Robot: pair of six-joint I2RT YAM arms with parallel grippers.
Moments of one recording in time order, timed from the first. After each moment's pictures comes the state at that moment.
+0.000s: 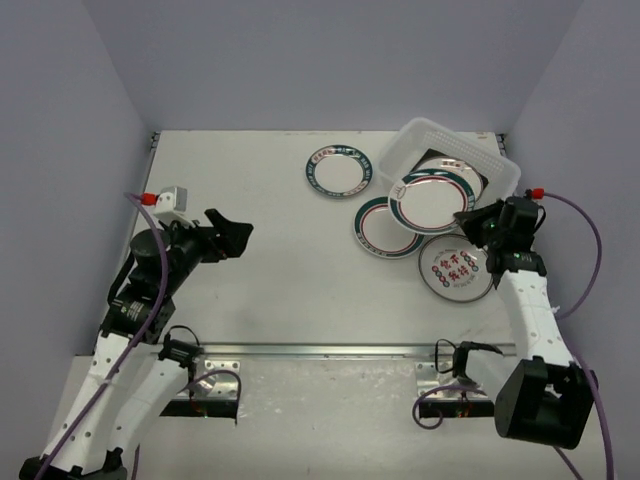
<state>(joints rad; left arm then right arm) -0.24 0.60 0.73 -0.40 0.10 -0.51 -0.18 1.01 0.65 -0.15 -0.17 0.88</state>
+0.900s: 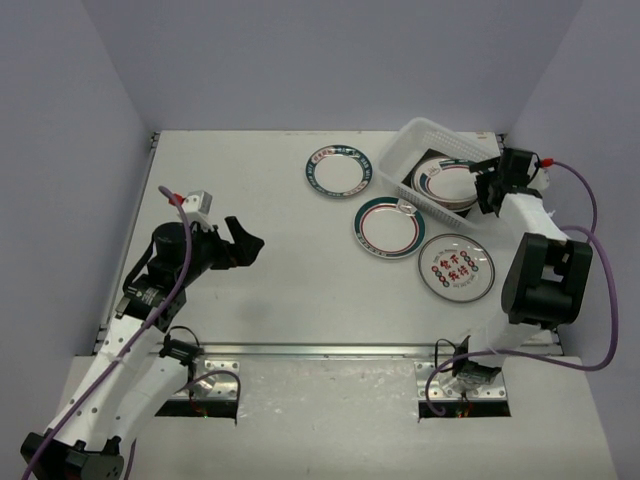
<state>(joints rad) -0.26 0.65 0.68 -0.44 0.16 -0.46 -0.24 1.67 1.10 -0.11 0.11 1.05</state>
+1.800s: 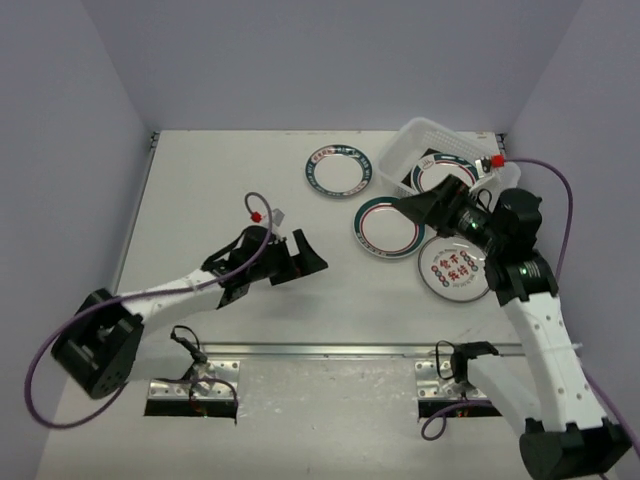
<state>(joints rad) -0.58 1.19 0.53 0.08 0.17 -0.88 0.11 0.89 0.89 -0.24 -0.52 0.76</state>
